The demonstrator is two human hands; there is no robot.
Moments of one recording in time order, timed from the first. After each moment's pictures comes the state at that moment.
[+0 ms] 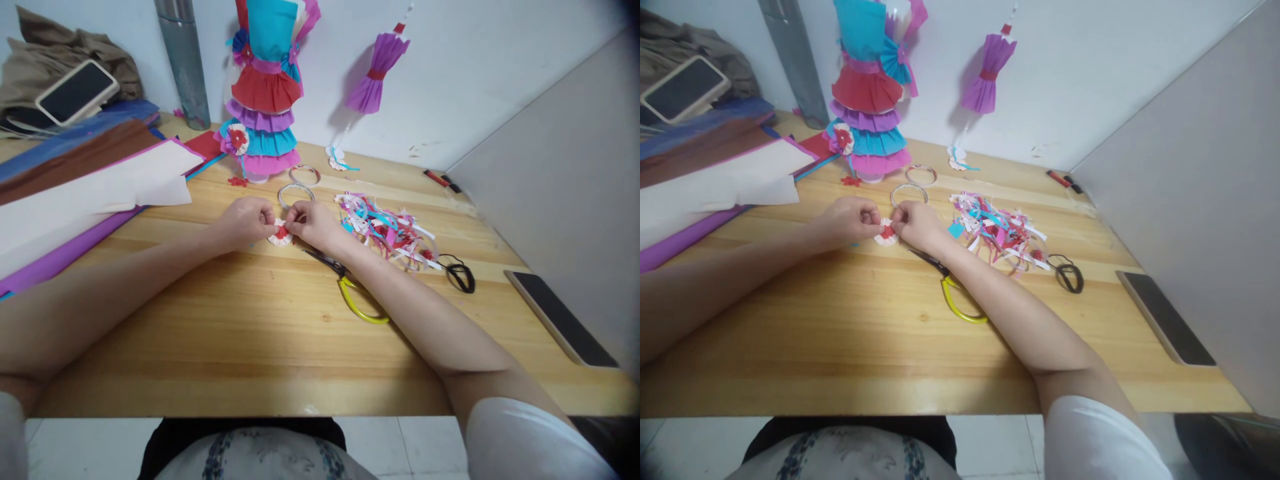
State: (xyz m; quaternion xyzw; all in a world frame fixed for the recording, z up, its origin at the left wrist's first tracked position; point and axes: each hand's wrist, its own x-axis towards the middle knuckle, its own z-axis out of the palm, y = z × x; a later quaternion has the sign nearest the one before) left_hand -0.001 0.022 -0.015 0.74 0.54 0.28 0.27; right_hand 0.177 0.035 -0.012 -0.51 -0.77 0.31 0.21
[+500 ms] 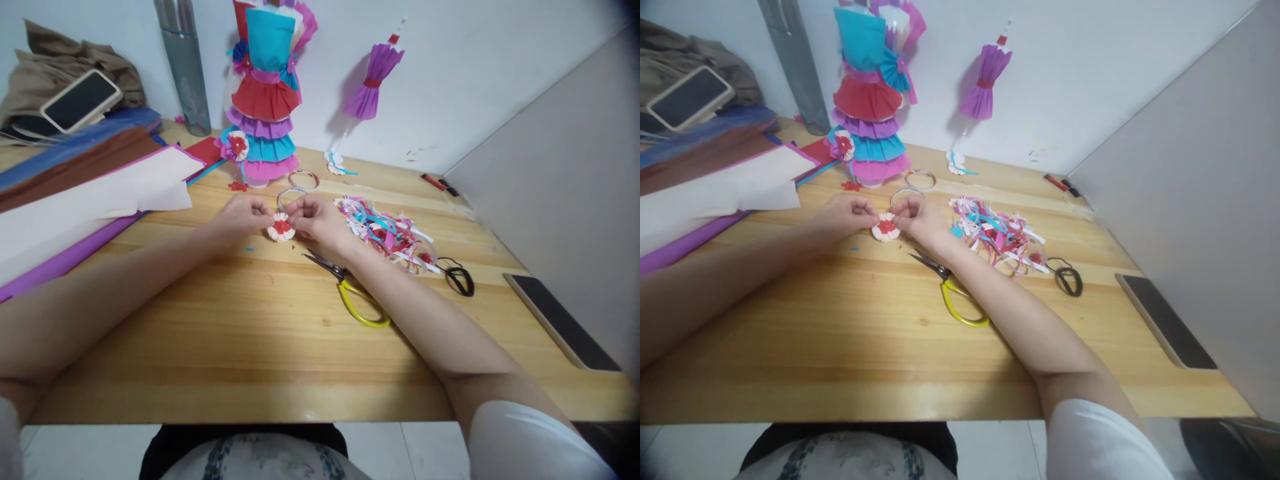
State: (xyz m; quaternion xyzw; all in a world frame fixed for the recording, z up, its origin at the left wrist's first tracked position) left_hand 0.001 0.016 0.005 0.62 0.60 0.31 0.40; right_hand 0.179 0.033 -0.013 -0.44 -0.63 0.52 0.38
